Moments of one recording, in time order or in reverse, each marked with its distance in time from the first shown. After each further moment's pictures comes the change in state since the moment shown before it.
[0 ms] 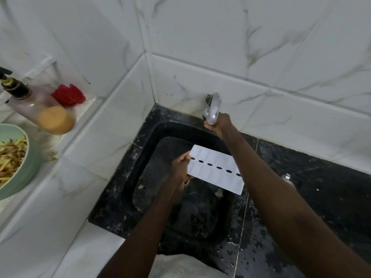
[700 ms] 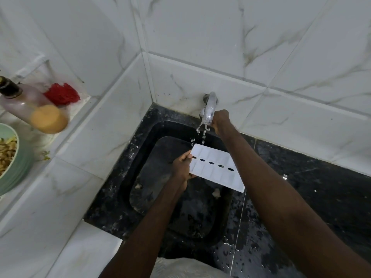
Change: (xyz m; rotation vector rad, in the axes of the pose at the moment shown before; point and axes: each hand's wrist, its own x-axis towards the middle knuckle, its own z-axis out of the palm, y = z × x) left_hand 0.001 -0.003 0.024 -0.035 0.039 -0.015; right_hand 0.008 -0.016 0.000 -0.142 0.102 0.005
